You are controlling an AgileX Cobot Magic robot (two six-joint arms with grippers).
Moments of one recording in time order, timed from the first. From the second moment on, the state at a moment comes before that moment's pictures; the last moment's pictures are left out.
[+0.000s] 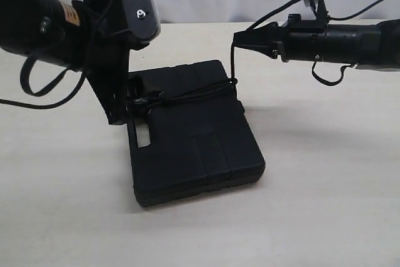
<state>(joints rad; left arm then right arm) -0.59 1.44 -1.00 -0.19 0.47 0.95 -0.01 2.04 -1.19 1.71 1.14 -1.61</state>
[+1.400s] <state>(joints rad) -0.63 1.97 -1.00 0.15 -0.22 0.54 0.00 2.04 -1.20 1.70 1.15 -1.61</state>
